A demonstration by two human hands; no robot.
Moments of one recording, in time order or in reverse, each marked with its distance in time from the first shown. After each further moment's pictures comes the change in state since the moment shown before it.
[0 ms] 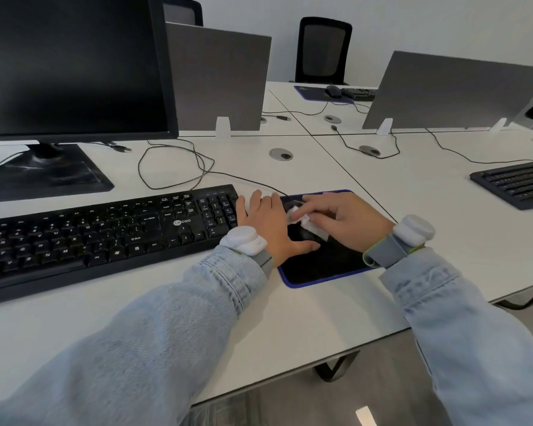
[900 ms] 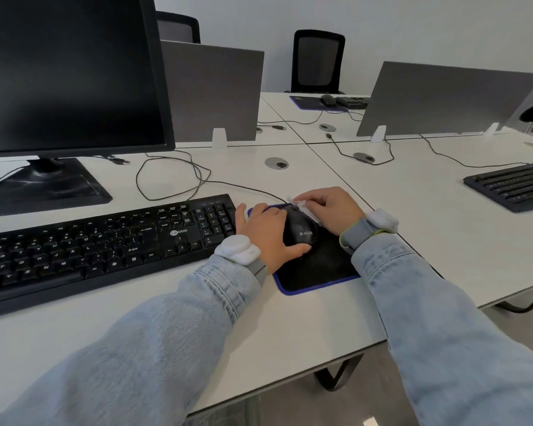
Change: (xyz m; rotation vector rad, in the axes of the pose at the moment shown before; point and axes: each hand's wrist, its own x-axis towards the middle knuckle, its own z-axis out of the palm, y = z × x) left_hand 0.001 -0.005 -0.011 -0.112 -0.063 0.166; right_hand 0.043 0.047 0.013 0.045 0.245 0.231
